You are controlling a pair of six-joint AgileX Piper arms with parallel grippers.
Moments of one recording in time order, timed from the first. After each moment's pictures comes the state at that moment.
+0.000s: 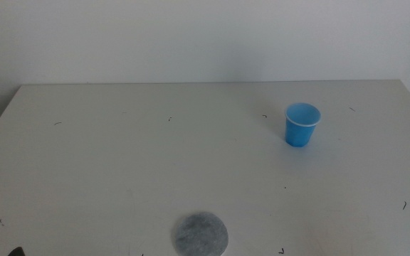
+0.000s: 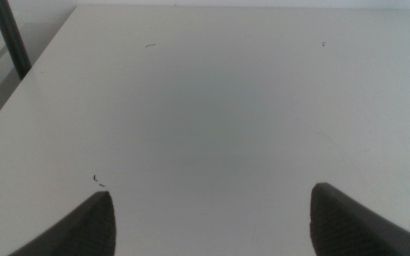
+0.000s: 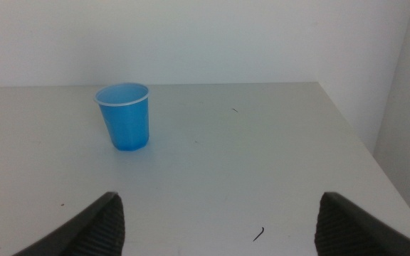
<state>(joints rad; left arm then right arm) -0.07 -0.01 0.03 0.07 0.37 -0.15 0.02 -0.01 0.03 0.00 0.22 0.05</state>
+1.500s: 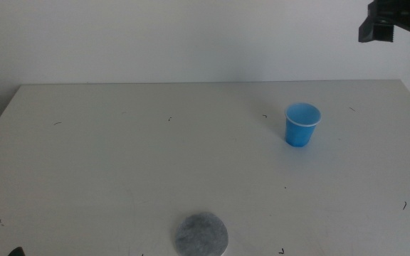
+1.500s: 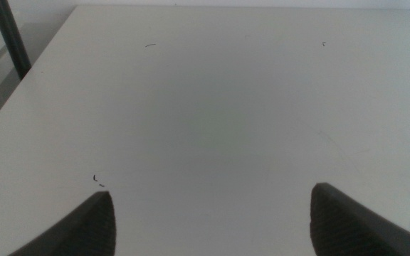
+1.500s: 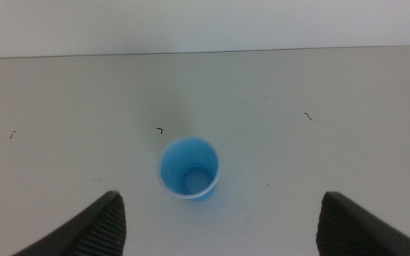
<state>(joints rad) -0.07 -0.01 0.03 0.07 0.37 -0.15 0.21 1.41 -1.46 -0.07 0.87 0.27</state>
